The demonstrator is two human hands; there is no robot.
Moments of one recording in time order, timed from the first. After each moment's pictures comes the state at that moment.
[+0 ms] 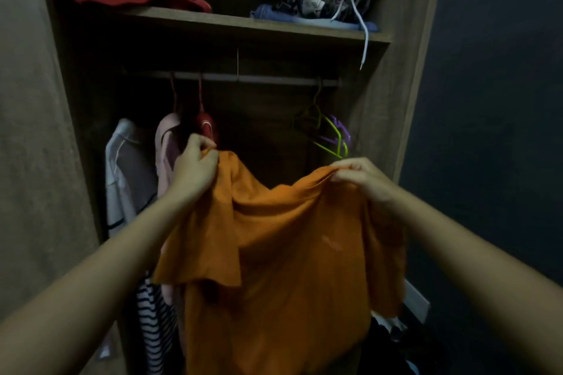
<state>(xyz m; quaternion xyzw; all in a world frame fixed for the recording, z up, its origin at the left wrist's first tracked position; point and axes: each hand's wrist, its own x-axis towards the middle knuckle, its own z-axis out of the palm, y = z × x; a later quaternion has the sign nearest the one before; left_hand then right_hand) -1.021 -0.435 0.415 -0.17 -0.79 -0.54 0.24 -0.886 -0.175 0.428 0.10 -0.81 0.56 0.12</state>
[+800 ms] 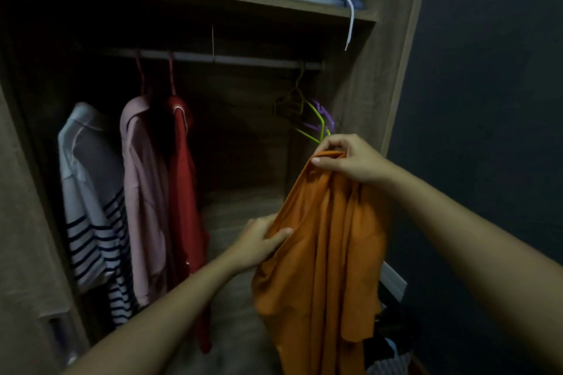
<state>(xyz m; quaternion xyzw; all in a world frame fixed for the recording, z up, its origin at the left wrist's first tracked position) -0.980 -0.345 0.306 -0.45 -0.76 -0.46 -0.07 -0.906 -0.145 0.440 0.09 -0.92 0.33 0.19</state>
